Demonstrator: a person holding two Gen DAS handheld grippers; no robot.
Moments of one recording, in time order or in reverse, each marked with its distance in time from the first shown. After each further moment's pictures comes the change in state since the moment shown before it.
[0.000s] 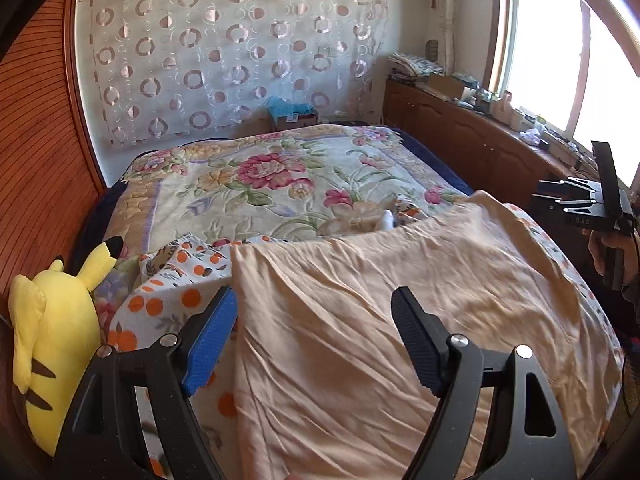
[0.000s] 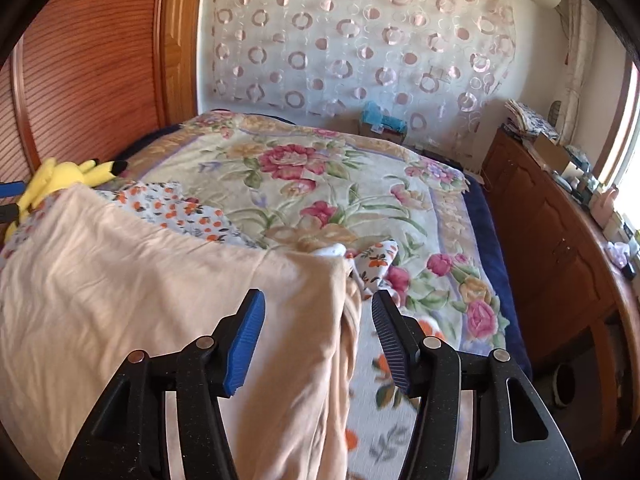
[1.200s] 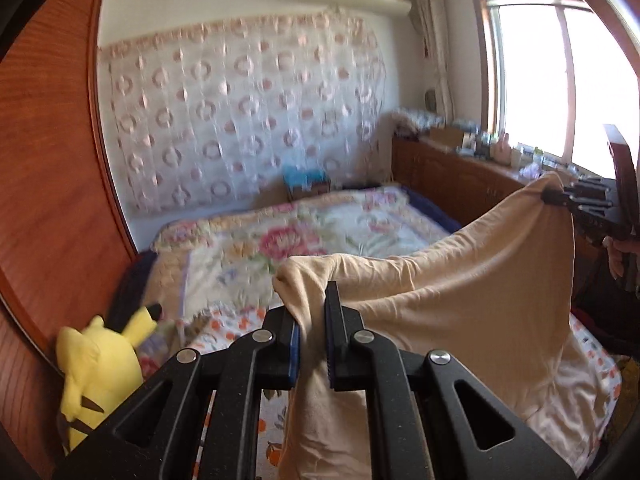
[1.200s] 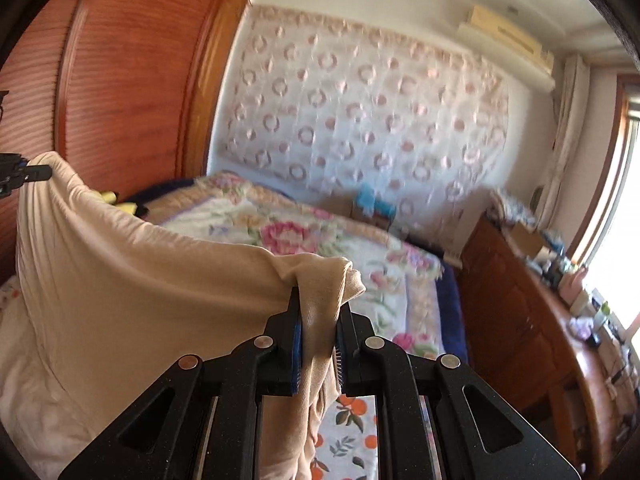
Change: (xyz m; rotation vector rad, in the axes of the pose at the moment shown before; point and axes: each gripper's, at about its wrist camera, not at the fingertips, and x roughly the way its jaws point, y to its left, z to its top) left arm -0.058 -0.006 0.023 0.051 -0.201 0.108; right arm -0.082 0.030 -0.038 -0.138 -0.207 -0.069
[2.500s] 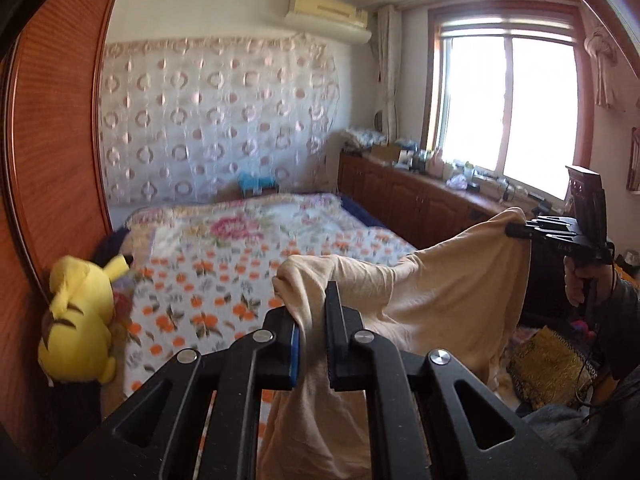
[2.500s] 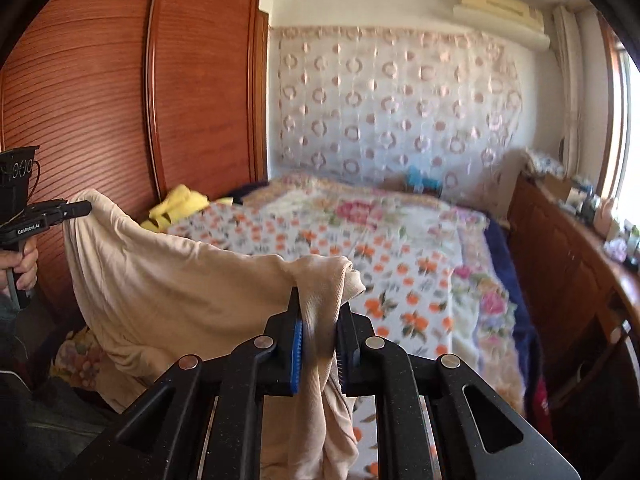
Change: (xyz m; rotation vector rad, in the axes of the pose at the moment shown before) left arm -0.289 -0.100 -0.105 -0.054 -0.116 -0.174; right arm -0.248 0.009 -0.122 0.153 -0.072 0.203
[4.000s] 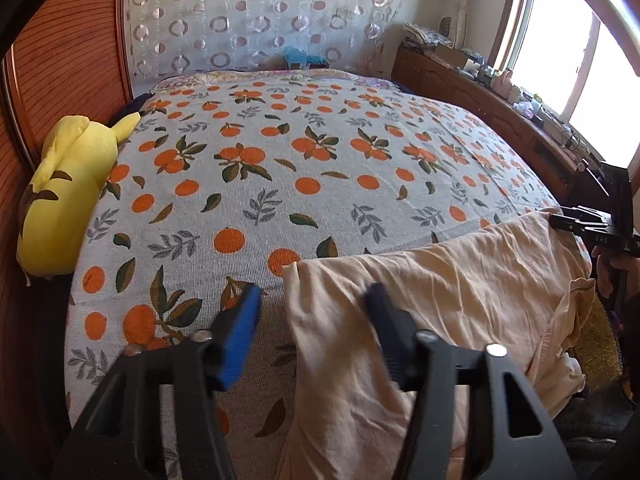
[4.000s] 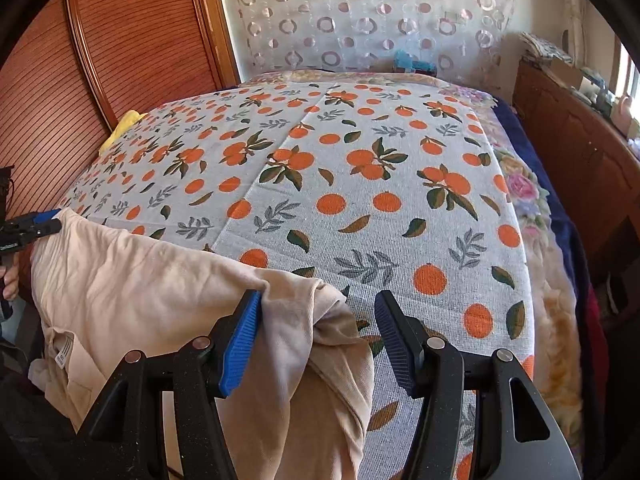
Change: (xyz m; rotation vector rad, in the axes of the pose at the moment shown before) left arm 0.146 0.081 -0.126 -0.167 0.450 0.108; right arm 0.182 -0.049 -0.101 0.178 0.382 0.032
